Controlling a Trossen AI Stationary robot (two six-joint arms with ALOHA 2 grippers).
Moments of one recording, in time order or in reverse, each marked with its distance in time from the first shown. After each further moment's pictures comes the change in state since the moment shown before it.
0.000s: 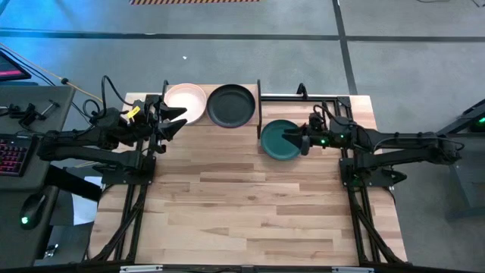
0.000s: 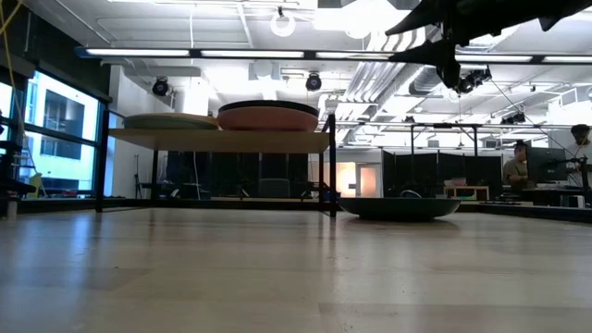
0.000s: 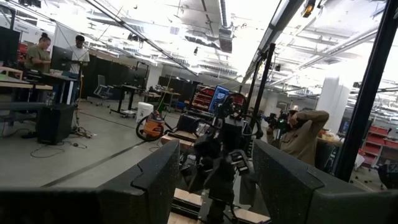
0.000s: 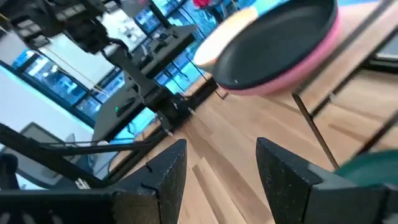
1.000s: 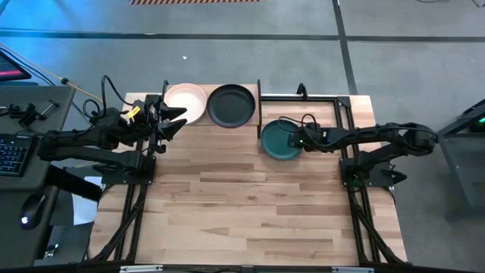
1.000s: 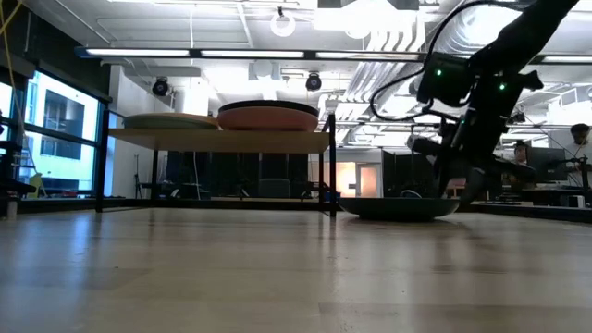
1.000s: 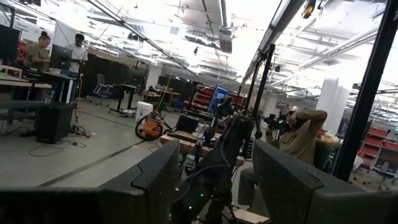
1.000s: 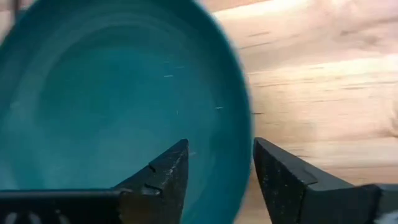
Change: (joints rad) left arm 0.000 0.000 0.000 0.000 0.000 -0.009; right arm -0.166 0.465 -0.069 -0.429 0.219 0.631
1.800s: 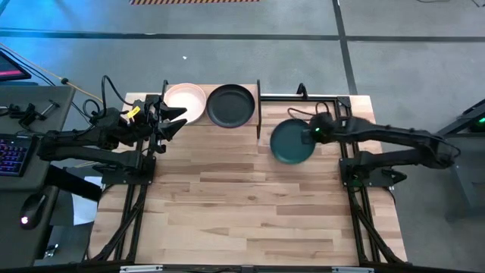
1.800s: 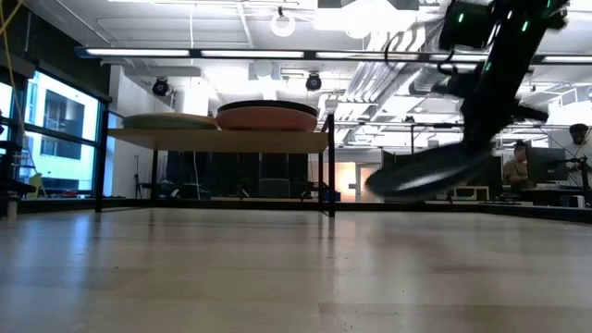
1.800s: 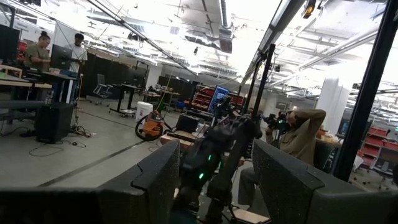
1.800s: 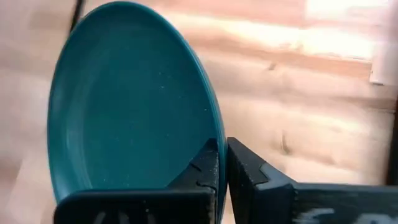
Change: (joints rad) left arm 0.000 0.000 0.000 0.000 0.000 0.000; right arm -0.069 -0.298 0.172 -0.454 -0.026 -0.351
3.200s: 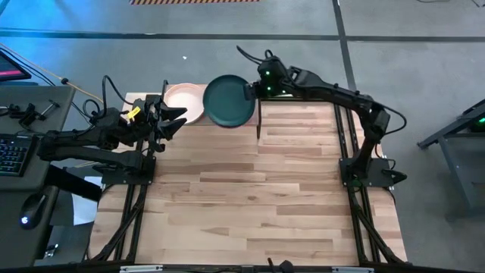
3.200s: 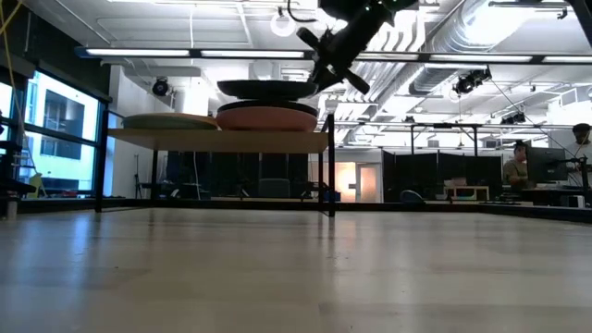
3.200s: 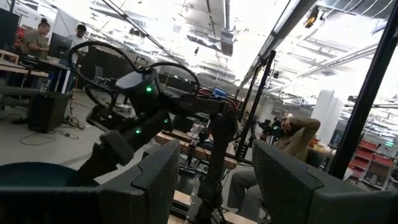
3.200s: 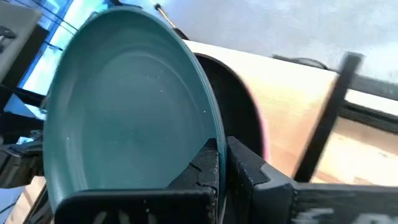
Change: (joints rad) left arm 0.000 0.000 0.000 0.001 -0.007 -0.078; right arm -0.115 0.788 1.029 0.194 -0.282 -0.275
